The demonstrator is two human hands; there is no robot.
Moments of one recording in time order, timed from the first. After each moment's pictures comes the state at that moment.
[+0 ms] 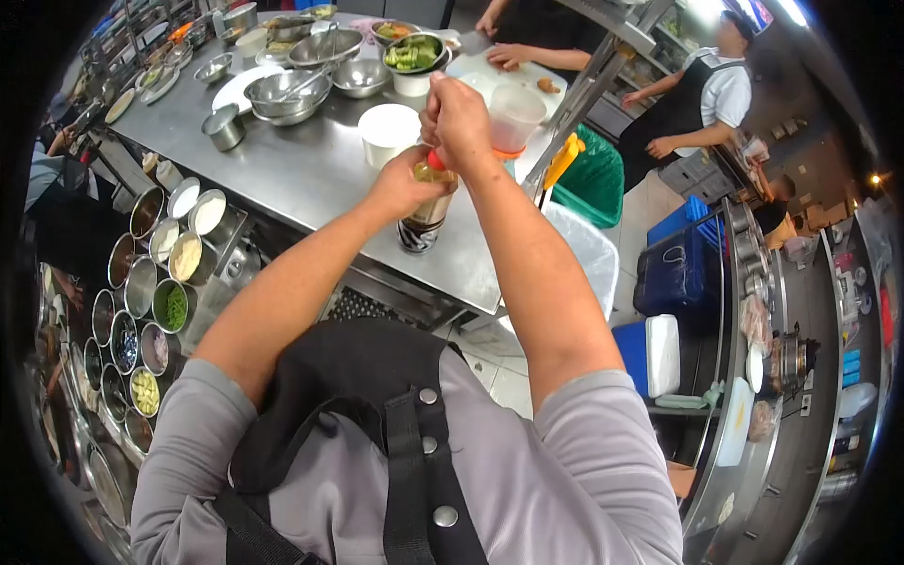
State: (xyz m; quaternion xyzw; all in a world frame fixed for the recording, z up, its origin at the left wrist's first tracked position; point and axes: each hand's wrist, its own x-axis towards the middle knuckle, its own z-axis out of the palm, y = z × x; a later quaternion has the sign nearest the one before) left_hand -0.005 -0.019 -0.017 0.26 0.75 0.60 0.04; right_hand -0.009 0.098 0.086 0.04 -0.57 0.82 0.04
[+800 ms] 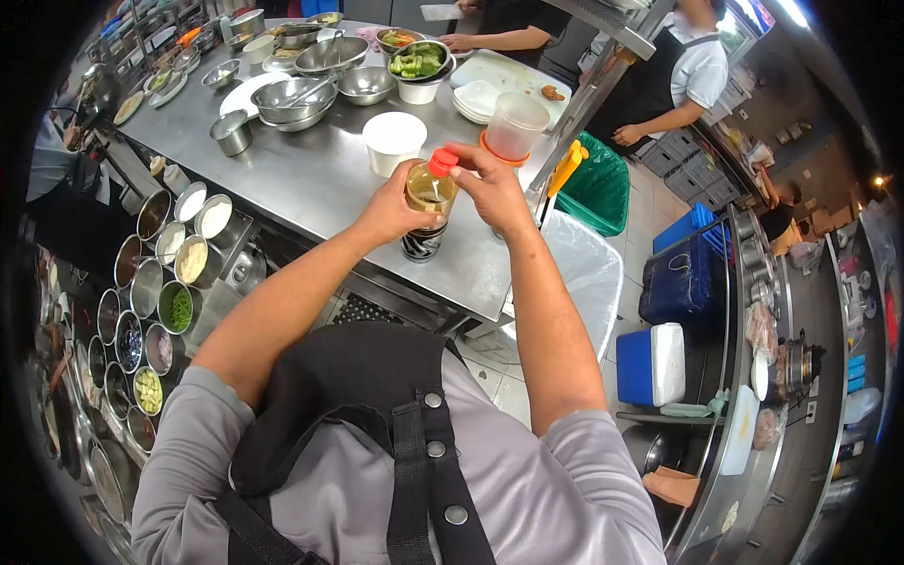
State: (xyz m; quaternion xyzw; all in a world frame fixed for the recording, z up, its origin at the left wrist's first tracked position) left_hand 0.011 -0.041 -0.029 0.29 0.76 0.58 0.04; right_hand 0.049 0.155 0.023 0.11 -0.76 0.63 0.10
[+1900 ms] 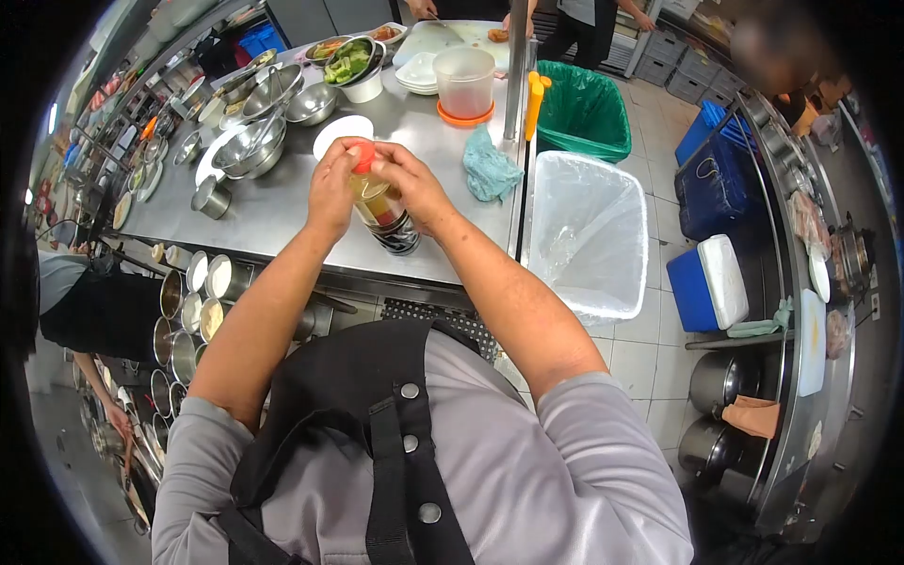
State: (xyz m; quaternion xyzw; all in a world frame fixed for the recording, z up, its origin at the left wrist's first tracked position) left_hand -0.002 0.002 0.001 0.27 0.64 0.72 0.06; right_hand 0.064 0.141 -0.020 0.06 -0.53 0.84 0.06
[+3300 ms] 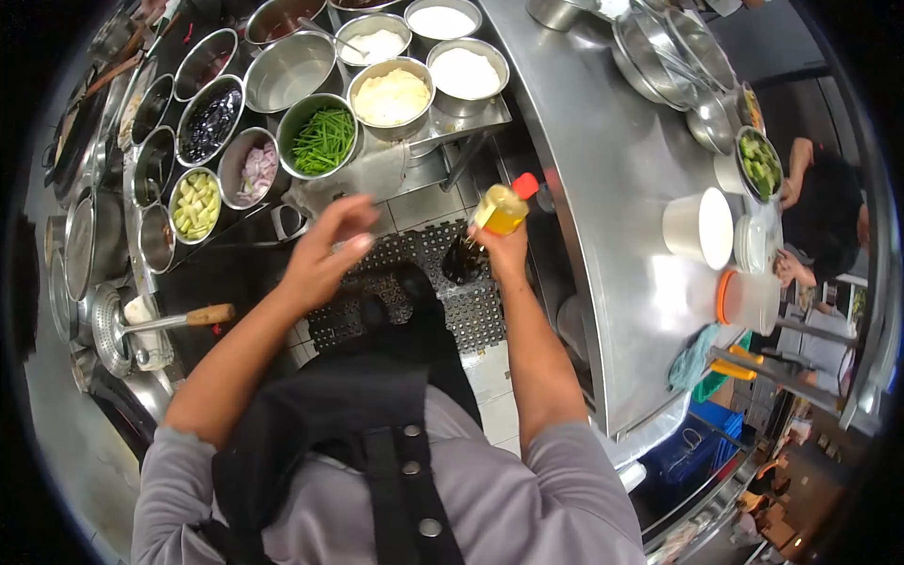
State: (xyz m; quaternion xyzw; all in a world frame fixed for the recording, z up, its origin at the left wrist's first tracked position) left_hand 0.170 -0.446 -0.160 -0.11 0.75 0.65 -0.04; right_hand -0.006 -0.194 -0.329 0.04 -0.68 0.71 -0.18
